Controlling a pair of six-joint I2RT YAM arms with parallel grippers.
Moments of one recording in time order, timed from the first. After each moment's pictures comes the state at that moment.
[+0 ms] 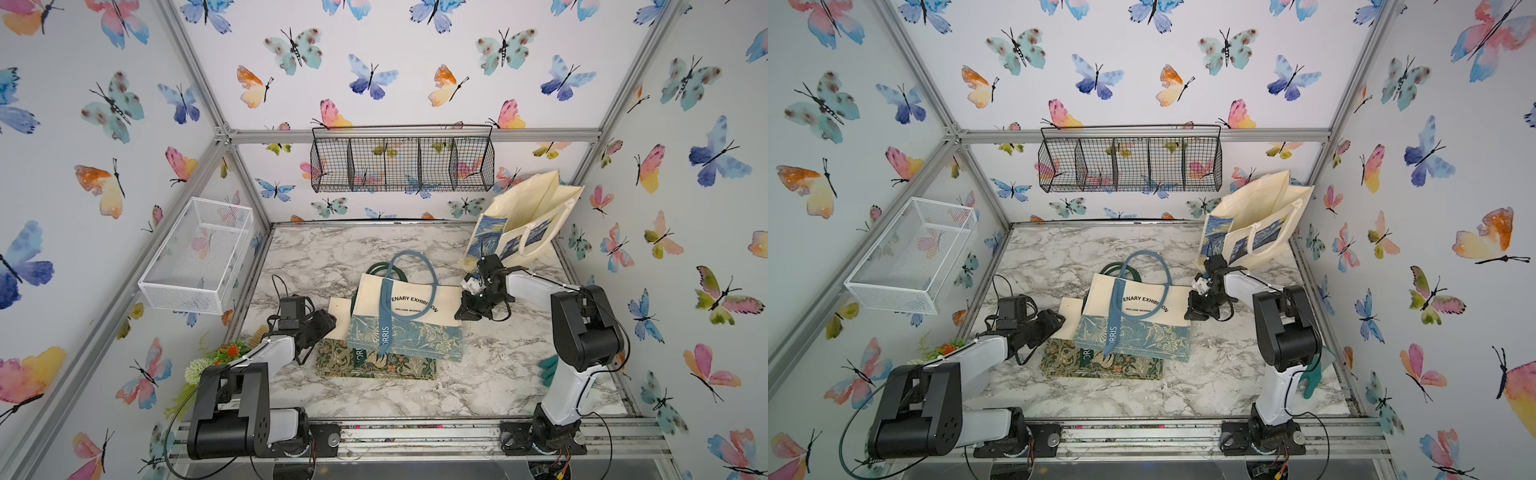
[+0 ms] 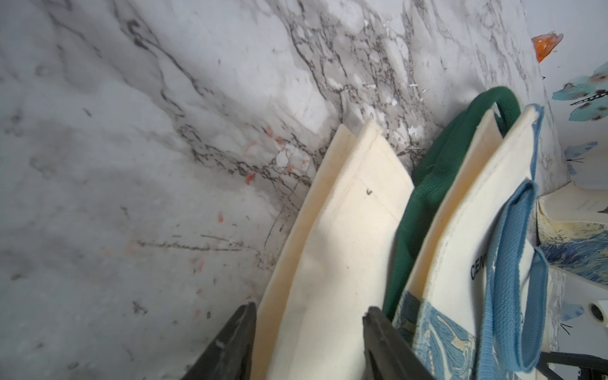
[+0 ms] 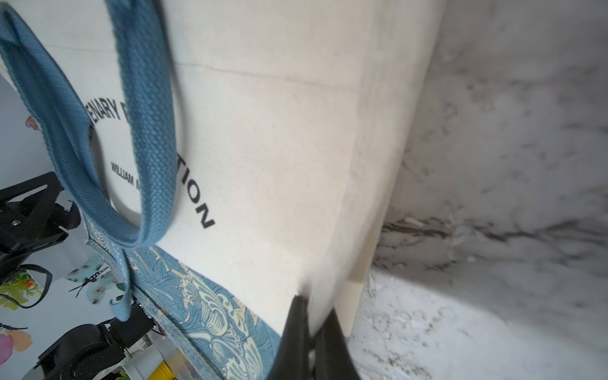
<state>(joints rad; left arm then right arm) 0.00 1.33 0.47 -0.04 0.31 -0.64 0.30 1.87 1.17 -0.71 -0.55 0.31</state>
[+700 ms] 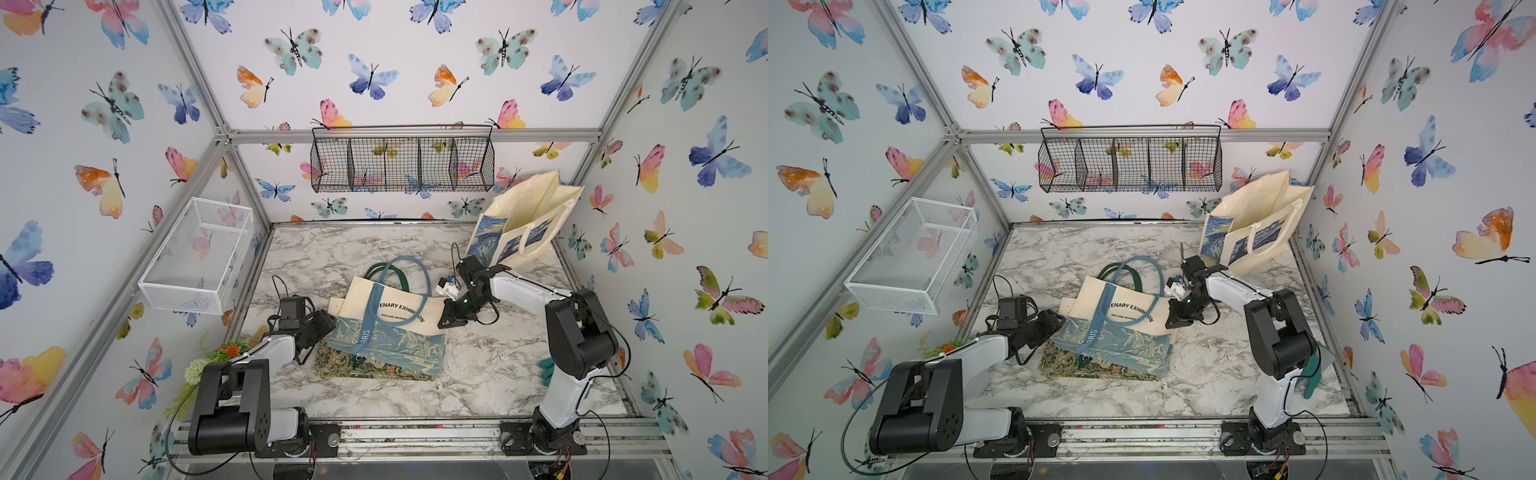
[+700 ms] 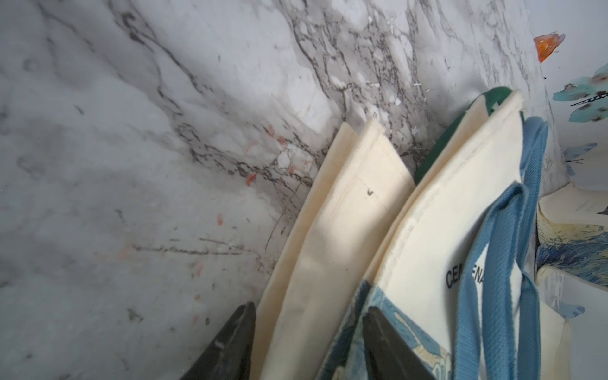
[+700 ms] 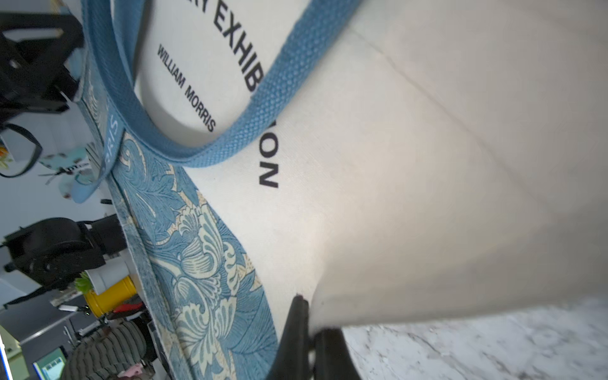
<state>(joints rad) 0.01 1.34 0.47 -0.02 0.31 -0.64 0.50 1.84 1.24 -0.84 -0.58 0.11</state>
